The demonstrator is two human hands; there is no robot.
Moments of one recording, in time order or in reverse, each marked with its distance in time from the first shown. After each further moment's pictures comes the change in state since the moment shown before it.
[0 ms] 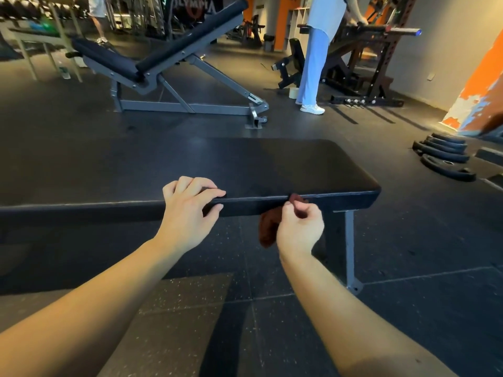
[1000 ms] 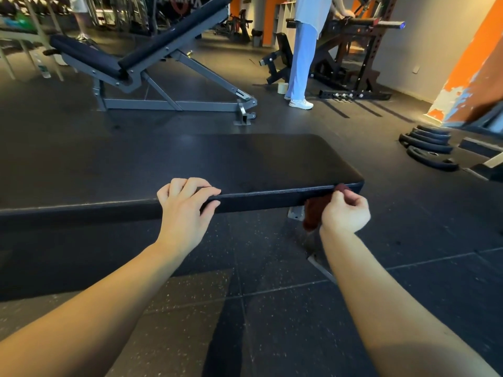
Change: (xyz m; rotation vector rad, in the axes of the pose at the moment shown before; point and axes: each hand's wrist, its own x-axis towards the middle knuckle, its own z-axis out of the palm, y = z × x) left_hand 0.002 0.028 0.022 0.008 0.045 -0.071; right_hand 0.095 -0.010 -0.057 0.079 0.352 0.060
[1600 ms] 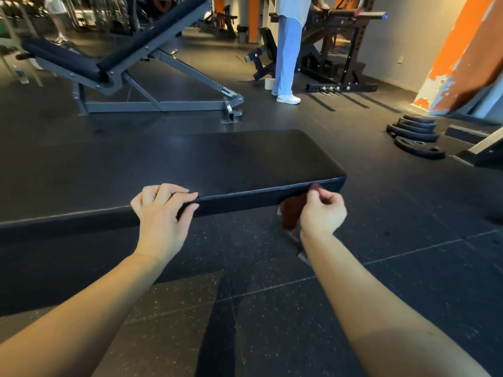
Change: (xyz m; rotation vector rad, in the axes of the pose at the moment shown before) left_hand -0.003 0.003 0.010 -0.022 0.088 0.016; right_hand 0.007 0.014 -0.002 -0.006 -0.110 -0.018
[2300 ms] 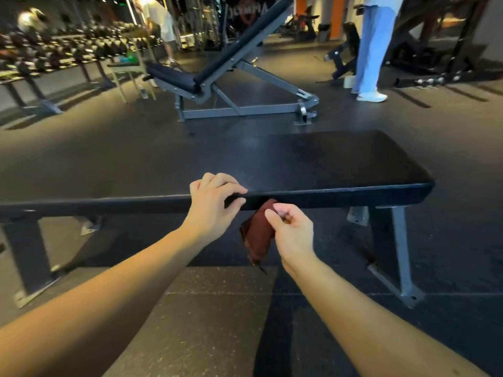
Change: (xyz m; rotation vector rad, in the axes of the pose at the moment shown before) left_hand 0.014 0.000 -0.073 0.147 -0.274 -0.046; right_hand -0.148 0.025 0.034 0.024 -0.868 0.164
